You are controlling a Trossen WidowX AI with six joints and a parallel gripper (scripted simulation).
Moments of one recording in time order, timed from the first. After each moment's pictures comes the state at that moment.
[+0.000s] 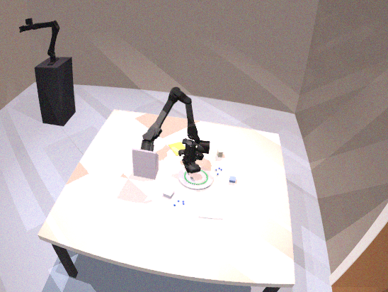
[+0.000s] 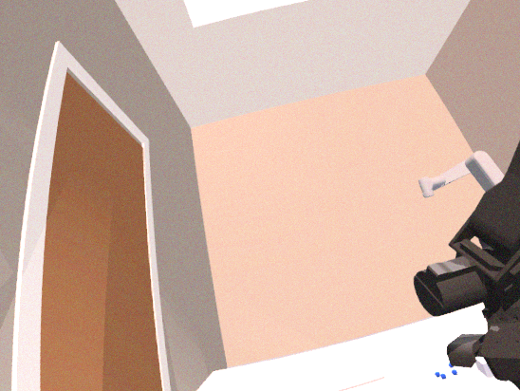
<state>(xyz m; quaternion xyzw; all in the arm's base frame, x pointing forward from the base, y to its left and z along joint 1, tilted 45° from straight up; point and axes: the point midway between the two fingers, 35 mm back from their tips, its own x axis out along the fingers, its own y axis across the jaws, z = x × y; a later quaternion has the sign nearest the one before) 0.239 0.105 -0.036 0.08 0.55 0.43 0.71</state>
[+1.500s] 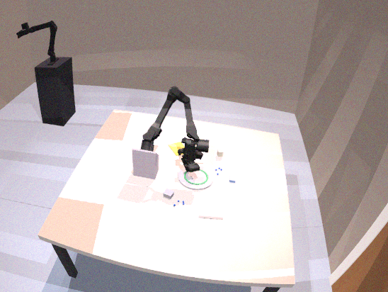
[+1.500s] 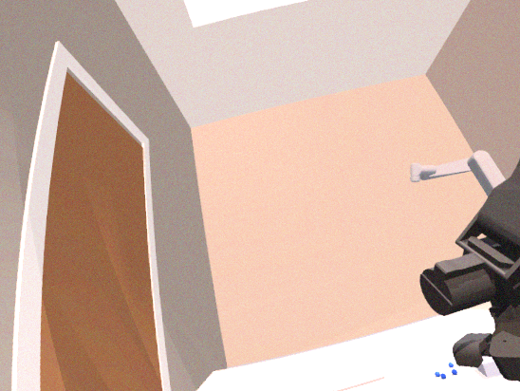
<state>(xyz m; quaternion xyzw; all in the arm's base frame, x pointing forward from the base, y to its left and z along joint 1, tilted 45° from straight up) 0.234 0.110 -0.030 0.08 0.55 0.43 0.71</state>
